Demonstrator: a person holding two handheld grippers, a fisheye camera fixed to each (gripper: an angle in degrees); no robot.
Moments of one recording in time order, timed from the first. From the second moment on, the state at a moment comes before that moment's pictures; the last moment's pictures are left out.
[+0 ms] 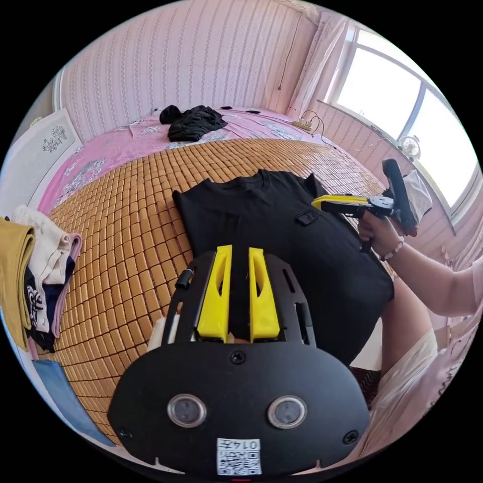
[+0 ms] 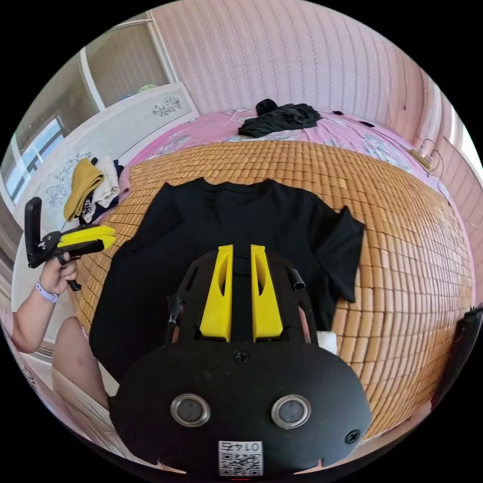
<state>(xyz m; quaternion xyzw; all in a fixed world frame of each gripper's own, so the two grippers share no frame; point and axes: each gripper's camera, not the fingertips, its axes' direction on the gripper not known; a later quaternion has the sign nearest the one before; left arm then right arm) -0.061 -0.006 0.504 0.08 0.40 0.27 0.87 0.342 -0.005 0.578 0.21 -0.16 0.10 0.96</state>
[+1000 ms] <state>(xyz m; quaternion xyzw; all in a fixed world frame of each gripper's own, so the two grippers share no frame) 0.282 -0.110 0.441 0.03 0.42 0.42 0.81 0.477 0.059 0.532 0.20 -0.24 0.20 0.93</state>
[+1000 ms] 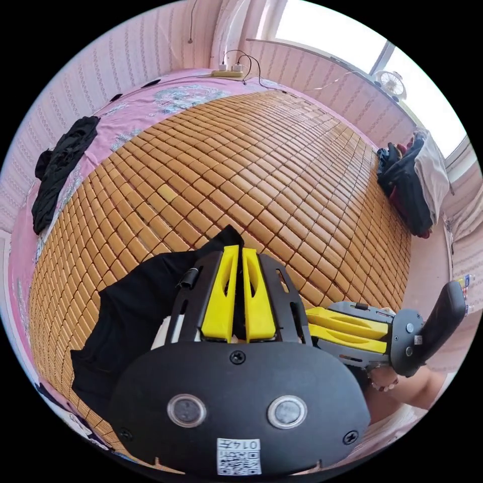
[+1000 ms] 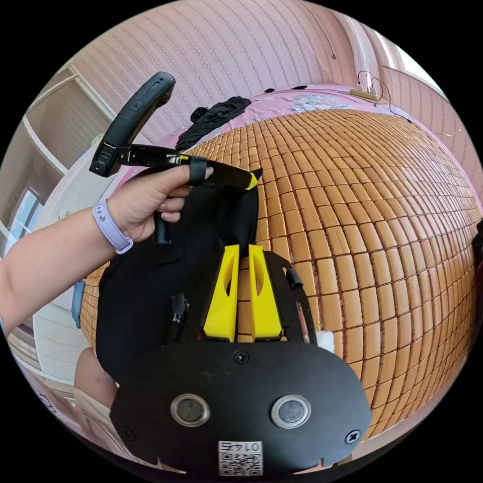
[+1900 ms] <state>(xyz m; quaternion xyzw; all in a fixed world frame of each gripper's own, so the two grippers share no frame) -0.075 -0.146 0.626 0.01 0.40 0.10 0.91 0.477 -0.110 0.515 0.16 -0.27 0.13 0.94</state>
